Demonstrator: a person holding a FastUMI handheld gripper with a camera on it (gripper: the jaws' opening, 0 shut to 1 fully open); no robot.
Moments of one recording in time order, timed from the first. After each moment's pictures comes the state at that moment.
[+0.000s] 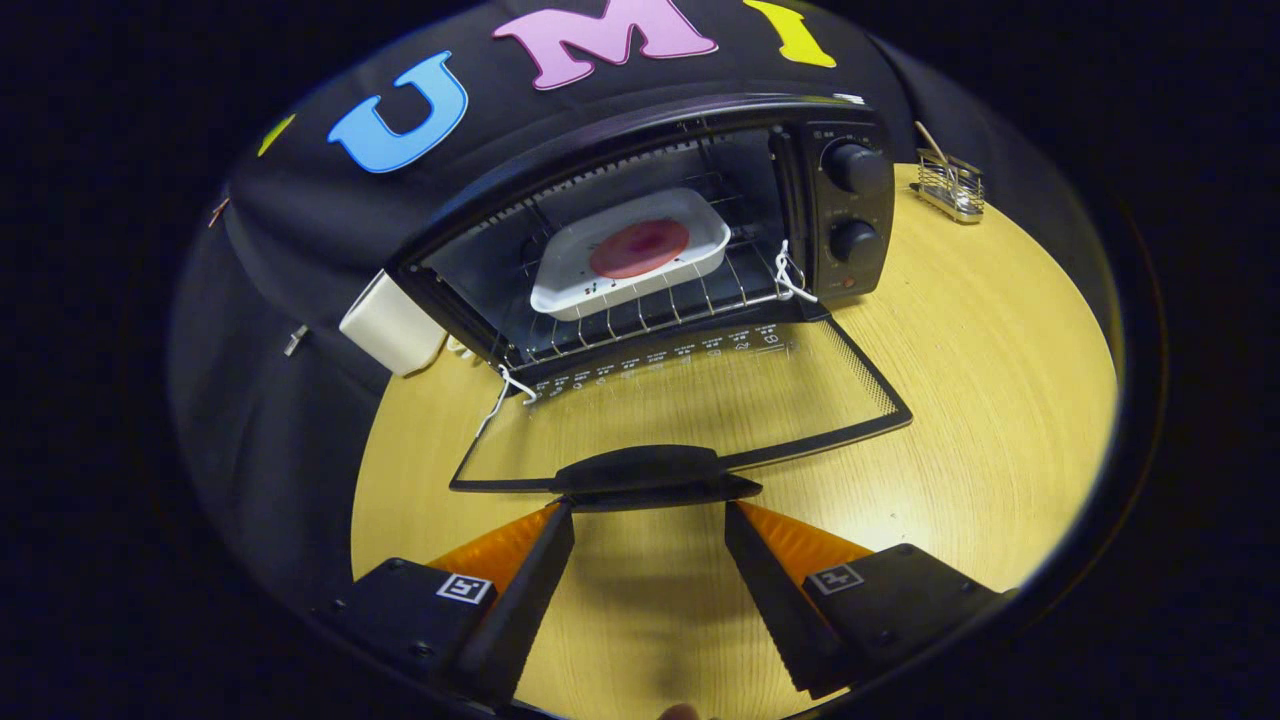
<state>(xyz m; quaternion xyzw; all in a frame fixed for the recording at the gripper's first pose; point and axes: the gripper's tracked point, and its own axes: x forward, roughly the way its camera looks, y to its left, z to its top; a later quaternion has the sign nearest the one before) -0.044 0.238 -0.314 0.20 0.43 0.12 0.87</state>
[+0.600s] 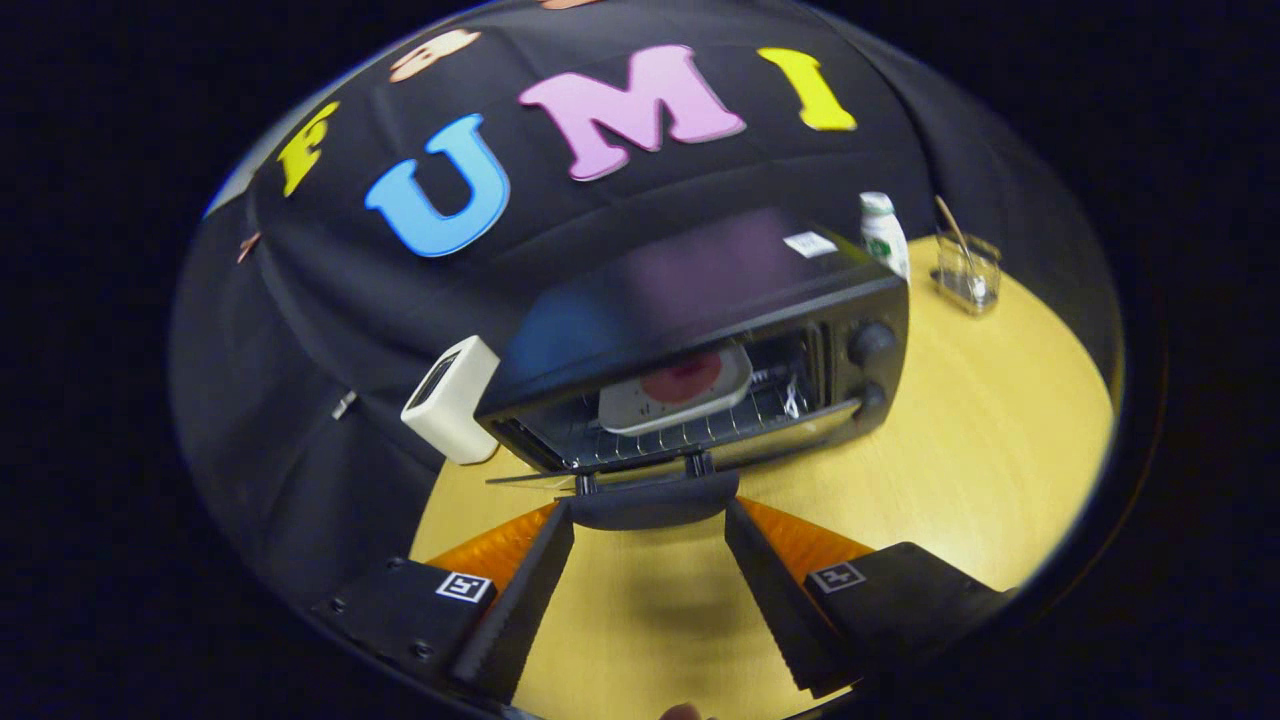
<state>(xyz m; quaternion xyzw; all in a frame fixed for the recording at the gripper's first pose) -0.022 0.227 -0.198 0.17 0.28 0.18 0.93</state>
